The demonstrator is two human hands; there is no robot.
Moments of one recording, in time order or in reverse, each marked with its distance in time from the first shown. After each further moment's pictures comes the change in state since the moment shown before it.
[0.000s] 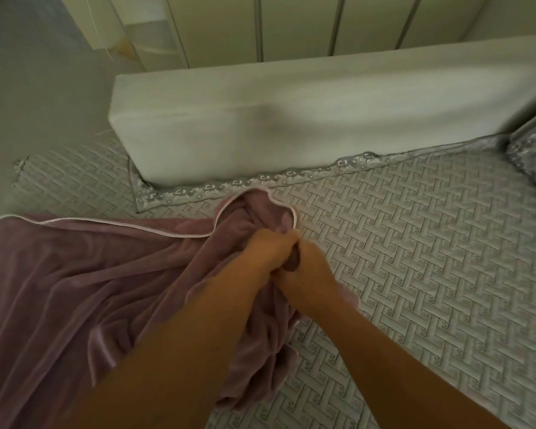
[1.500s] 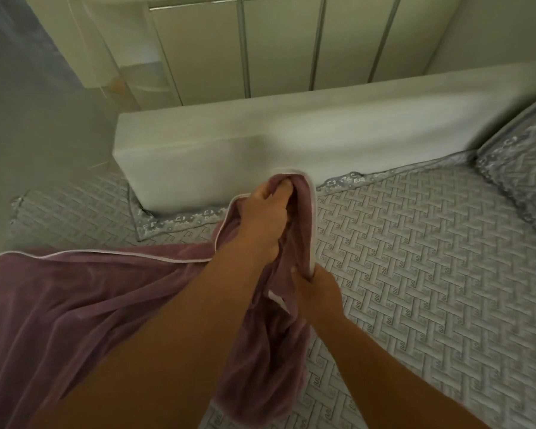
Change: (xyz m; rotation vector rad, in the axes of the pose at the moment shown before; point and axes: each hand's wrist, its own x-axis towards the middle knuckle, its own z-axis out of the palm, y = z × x) left_hand -0.035 0.055 -0.041 -0.782 -0.088 0.425; right_hand -0.010 0.005 0.010 0.044 0.178 0.344
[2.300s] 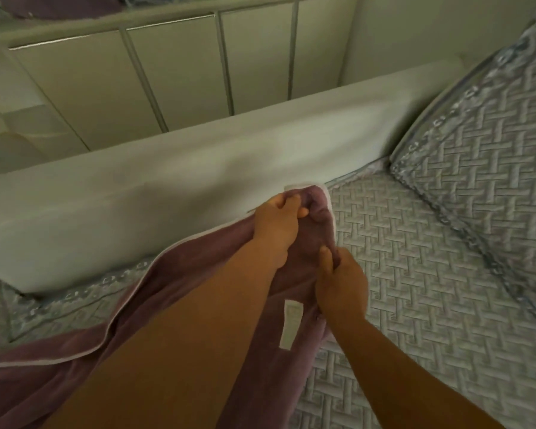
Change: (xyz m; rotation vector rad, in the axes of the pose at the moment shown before) left_hand 0.088 -0.047 0.197 0.428 -0.123 0.030; right_hand 0.119 0.040 -0.161 -0.050 0.546 0.019
